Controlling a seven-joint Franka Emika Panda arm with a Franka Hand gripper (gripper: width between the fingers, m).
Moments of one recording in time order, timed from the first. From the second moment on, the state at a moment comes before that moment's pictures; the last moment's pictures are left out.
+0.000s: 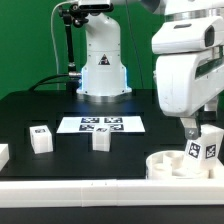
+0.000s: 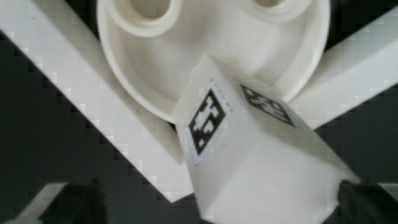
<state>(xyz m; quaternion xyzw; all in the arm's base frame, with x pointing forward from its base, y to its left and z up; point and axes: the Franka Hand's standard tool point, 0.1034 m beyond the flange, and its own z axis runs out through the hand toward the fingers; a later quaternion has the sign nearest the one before) 0.641 0.109 0.093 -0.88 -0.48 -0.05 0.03</state>
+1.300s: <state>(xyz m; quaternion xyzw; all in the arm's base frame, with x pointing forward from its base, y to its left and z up) 0.640 0.097 0.087 -0.66 -0.75 -0.03 -0.02</state>
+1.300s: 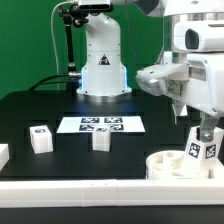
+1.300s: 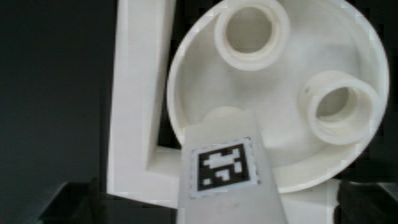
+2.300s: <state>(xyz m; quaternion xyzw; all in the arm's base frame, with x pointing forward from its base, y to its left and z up) 0.633 0.108 0.077 -0.65 -0.76 -0.03 -0.02</state>
